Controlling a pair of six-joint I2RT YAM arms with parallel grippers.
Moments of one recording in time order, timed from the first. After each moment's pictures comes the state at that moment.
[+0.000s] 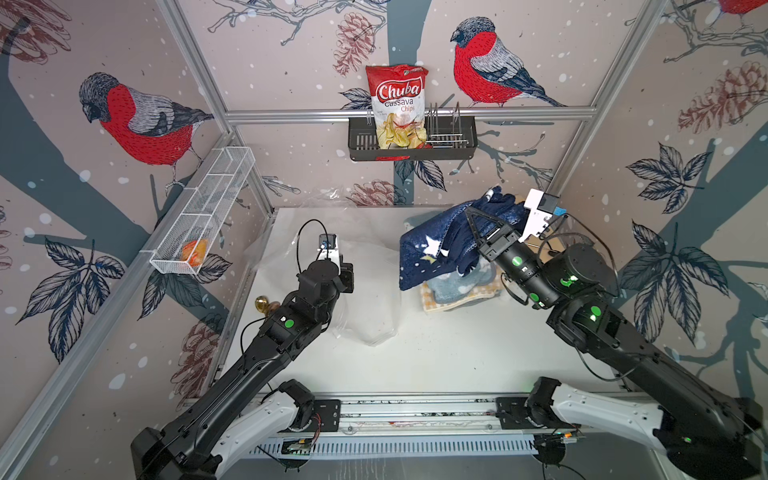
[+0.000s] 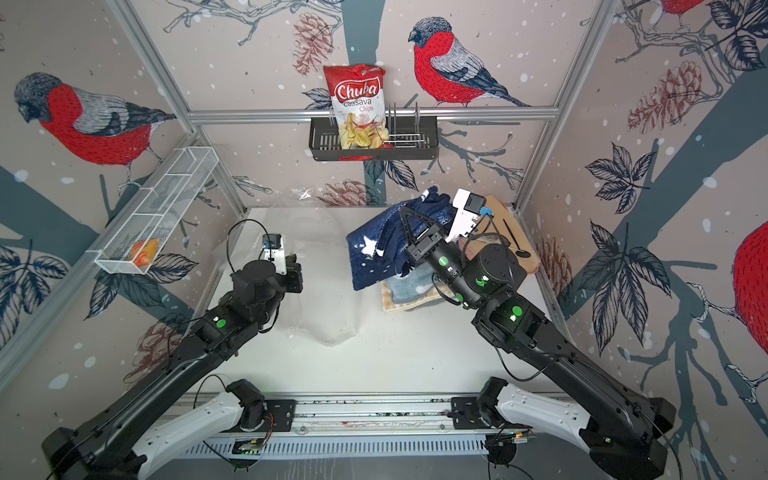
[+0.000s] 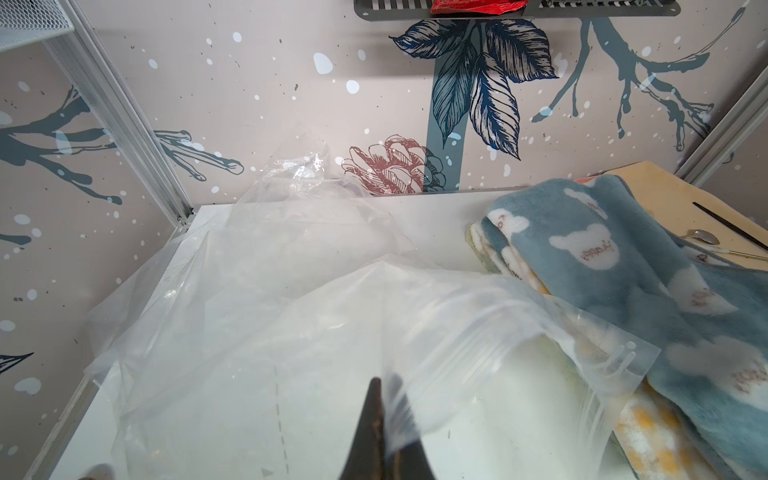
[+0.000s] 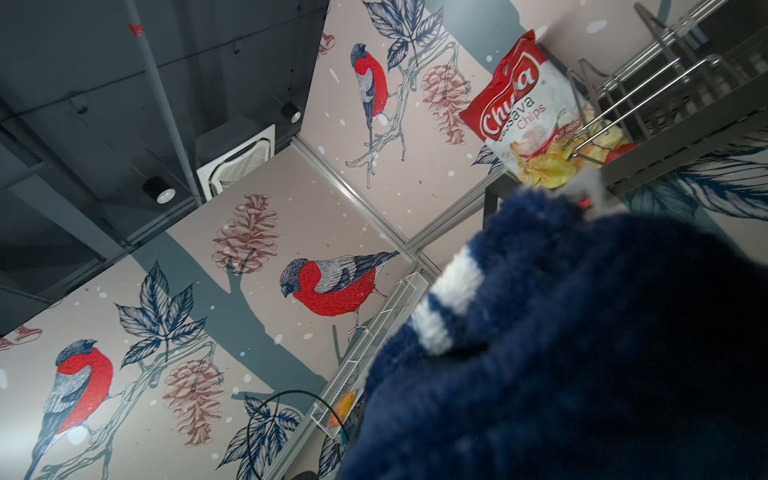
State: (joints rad) left arm -0.59 0.88 0.83 -0.32 -0.44 -0.19; right arm 0.86 0.94 1.16 0.04 0.15 0.77
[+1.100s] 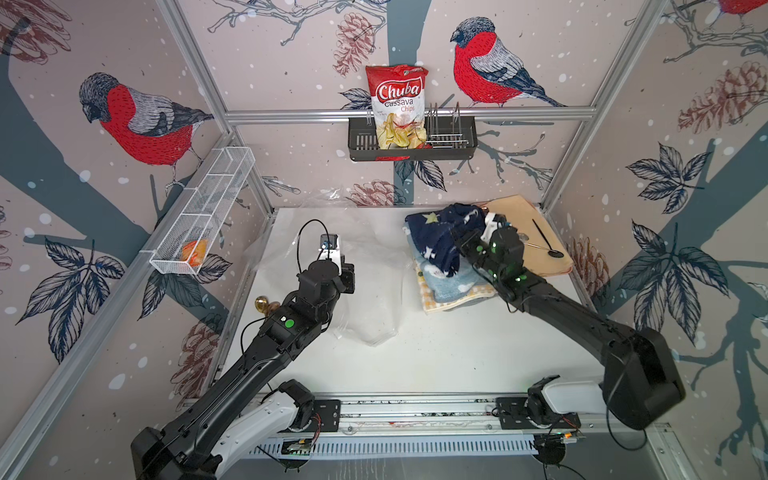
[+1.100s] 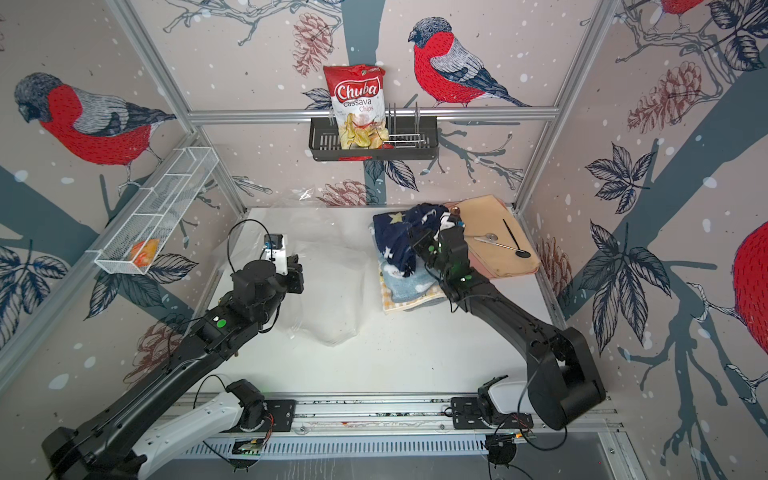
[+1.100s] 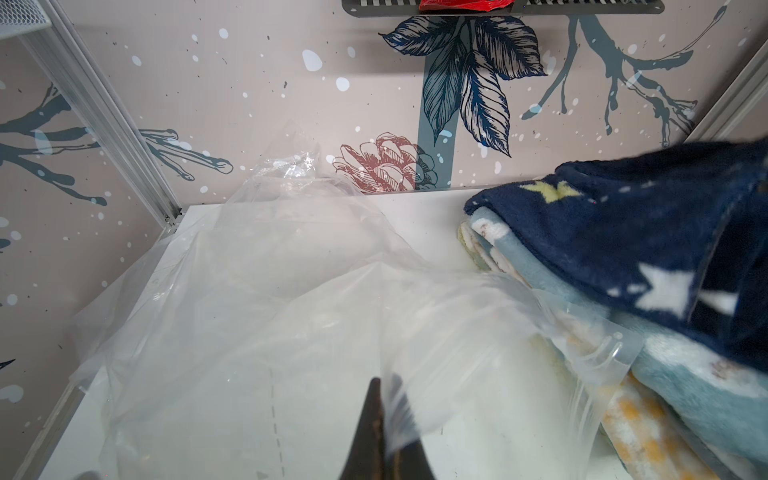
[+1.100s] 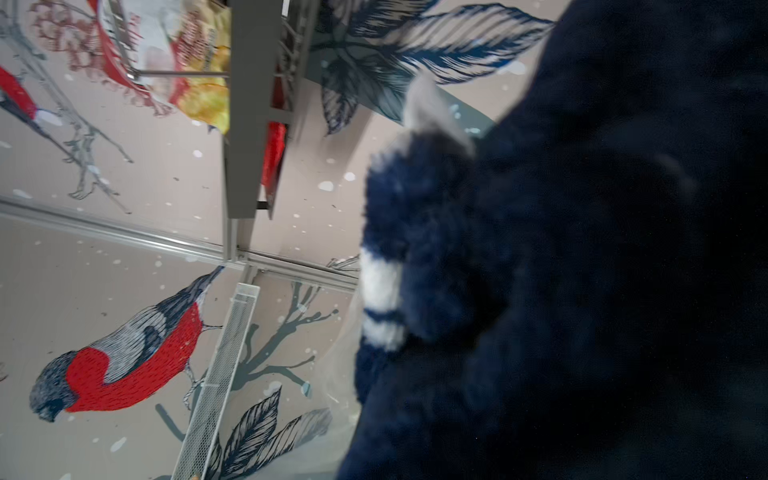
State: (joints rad) left arm -0.59 0.88 0.83 -0.32 -0.41 -0.19; right arm 0.53 1.29 0.81 0.30 -0.04 1.11
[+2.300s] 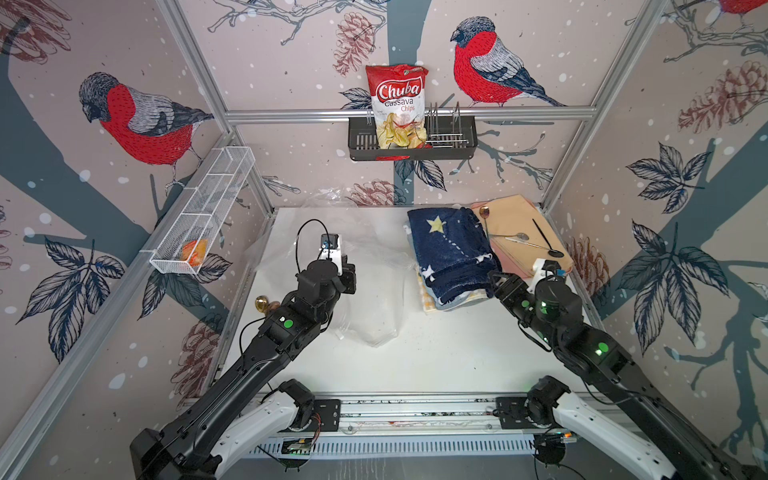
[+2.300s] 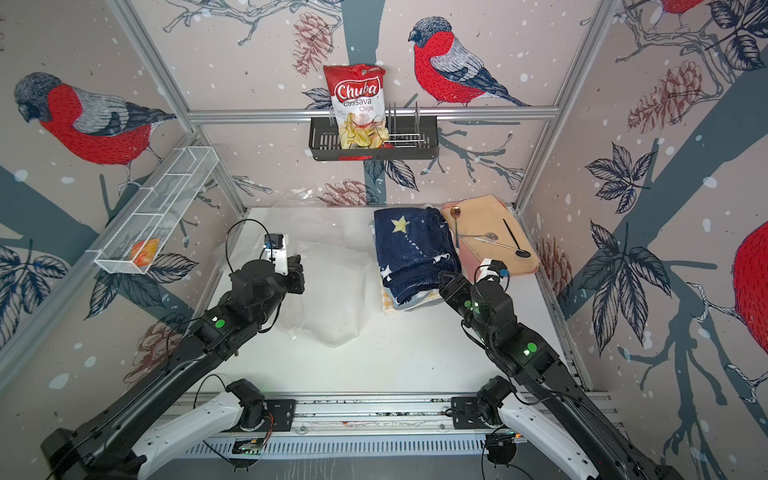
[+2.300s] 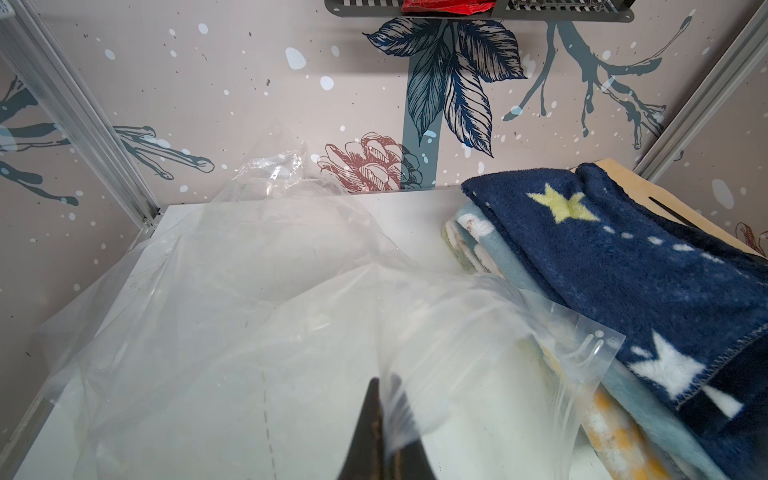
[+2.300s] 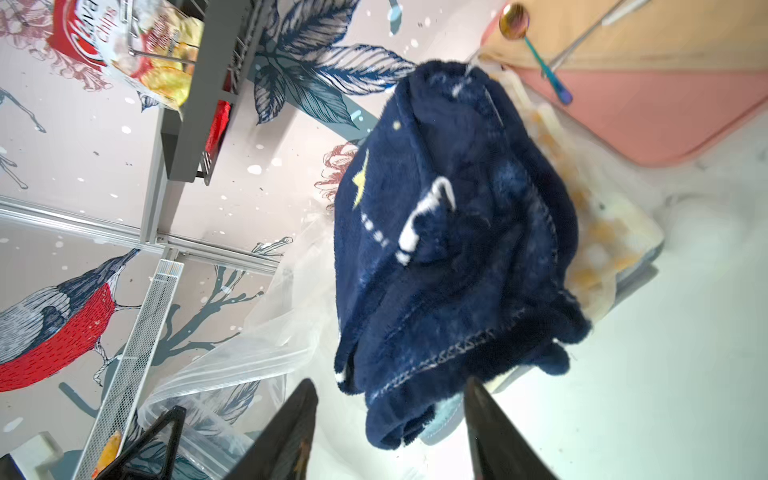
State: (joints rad) left arm -0.59 0.87 0.84 -0.32 -0.37 -0.20; right arm 0.65 0.65 0.81 -0.55 0.24 1.02
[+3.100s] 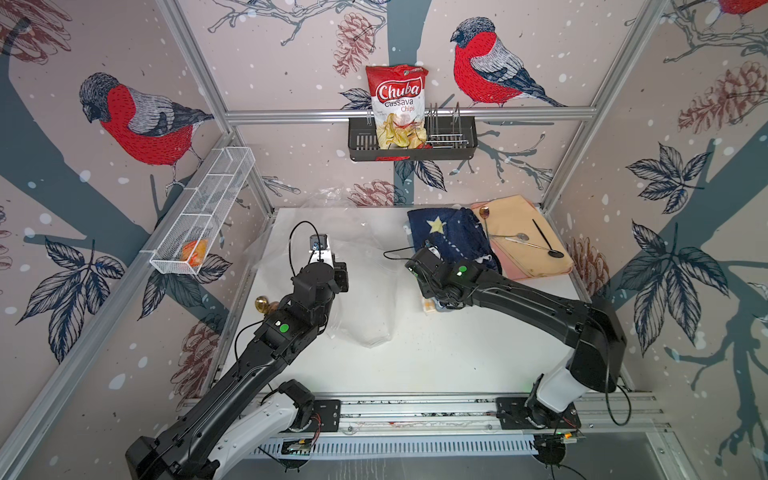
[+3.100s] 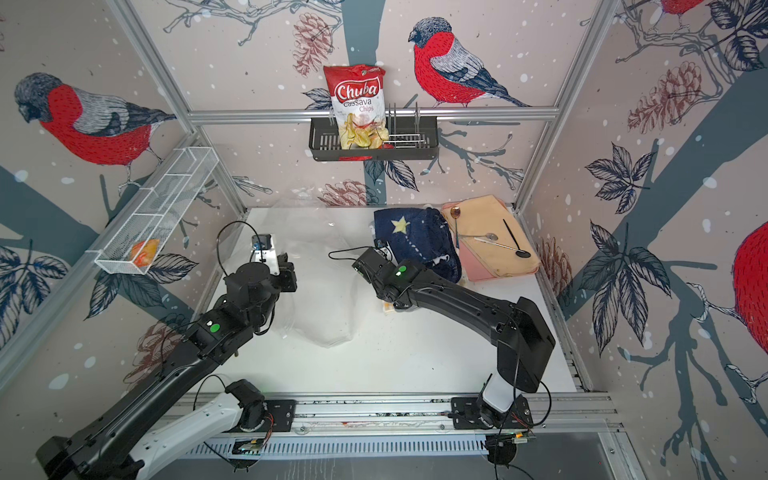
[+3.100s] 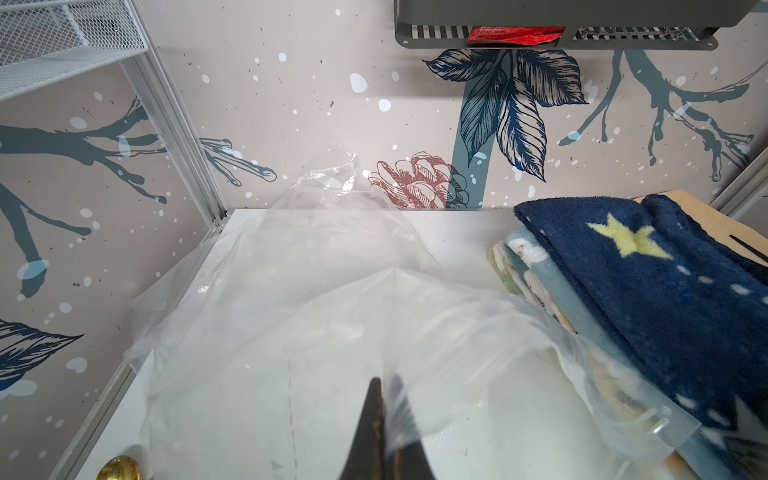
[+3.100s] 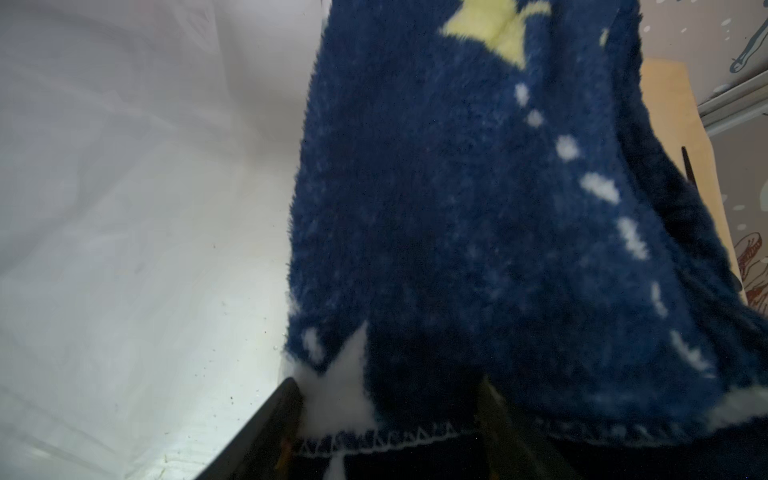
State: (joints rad) left arm -0.59 0.84 0.83 -0.33 -0.53 -0.20; right arm 0.98 1.63 1.34 -0.83 0.58 0.44
